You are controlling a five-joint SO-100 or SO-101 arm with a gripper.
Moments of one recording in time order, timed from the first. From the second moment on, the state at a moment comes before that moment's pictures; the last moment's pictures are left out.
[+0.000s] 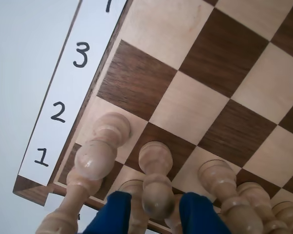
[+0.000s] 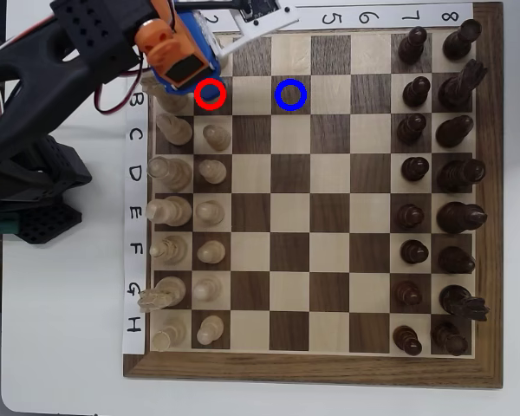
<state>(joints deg) -35.2 93.9 101.3 78.5 100.5</state>
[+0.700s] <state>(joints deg) -35.2 93.9 108.0 73.9 100.5</state>
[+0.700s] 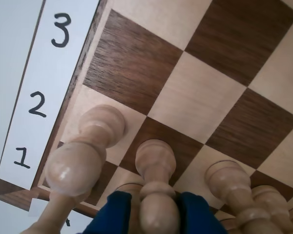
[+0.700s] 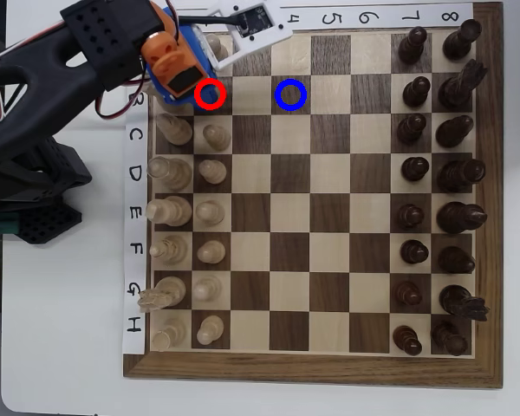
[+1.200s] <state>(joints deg) -34.7 93.9 109.0 71.5 100.5</state>
